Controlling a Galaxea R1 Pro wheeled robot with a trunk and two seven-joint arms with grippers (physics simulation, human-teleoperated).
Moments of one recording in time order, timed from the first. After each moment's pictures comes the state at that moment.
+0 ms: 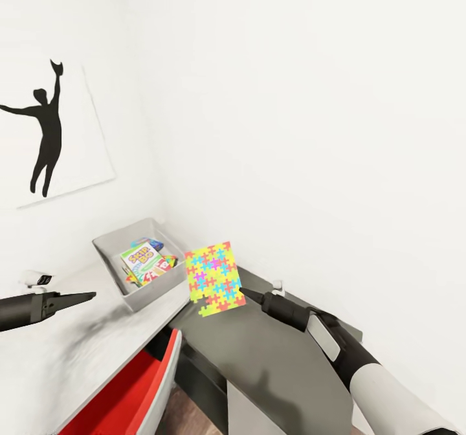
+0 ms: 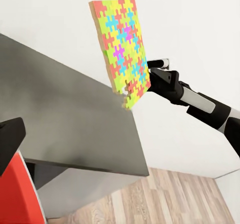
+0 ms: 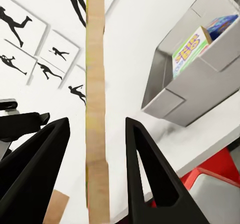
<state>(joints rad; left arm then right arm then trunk) -0.40 0.57 0.36 -1.32 0.19 0.97 -1.57 -0.68 -0.05 0.27 -0.63 -0.75 0.38 1.03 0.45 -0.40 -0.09</state>
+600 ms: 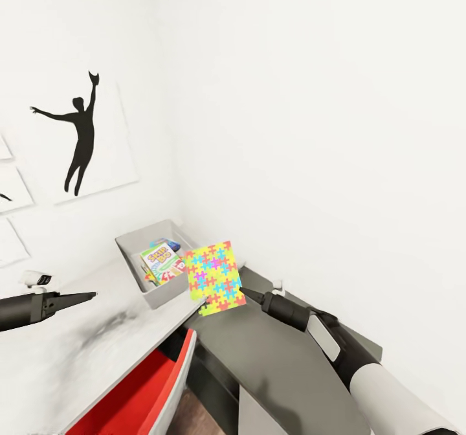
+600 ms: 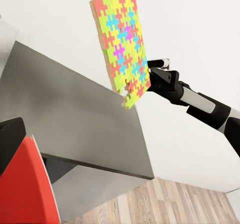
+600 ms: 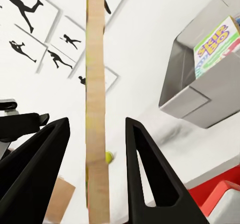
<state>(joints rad) -0.40 0.57 0.36 -1.32 0.19 0.97 -1.57 -0.68 -0.05 0.27 -0.63 -0.75 0.36 1.04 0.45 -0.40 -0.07</state>
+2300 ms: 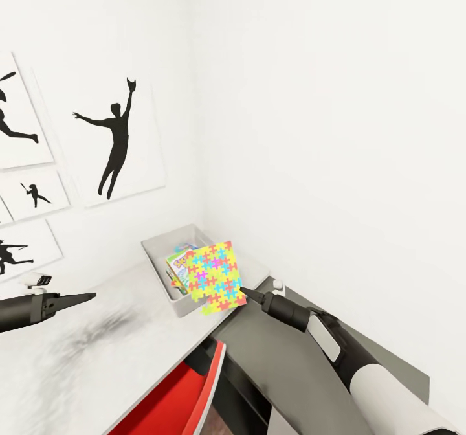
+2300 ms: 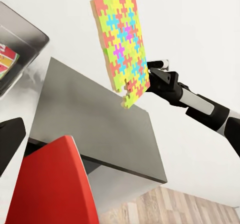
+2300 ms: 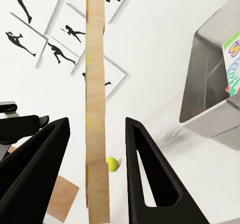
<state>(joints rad) -0.39 0.57 0.36 -1.31 0.20 0.97 -1.57 -0.68 -0.05 0.27 -0.62 -0.75 0.36 1.03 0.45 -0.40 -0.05</state>
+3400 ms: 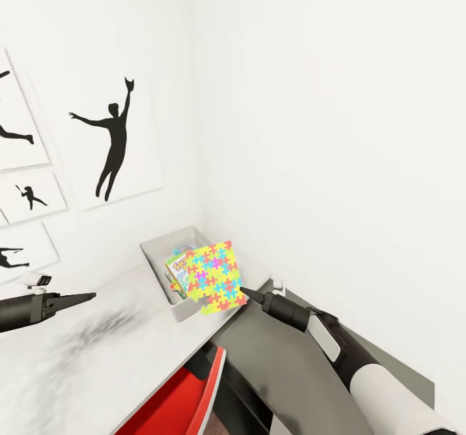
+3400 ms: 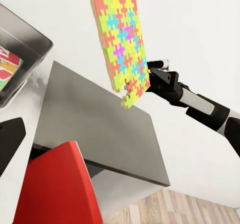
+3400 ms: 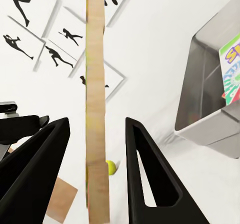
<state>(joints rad) -0.39 0.57 0.36 -1.31 0.20 0.97 -1.57 -0.68 -0.05 0.27 -0.62 -0.75 0.36 1.03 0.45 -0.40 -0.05</state>
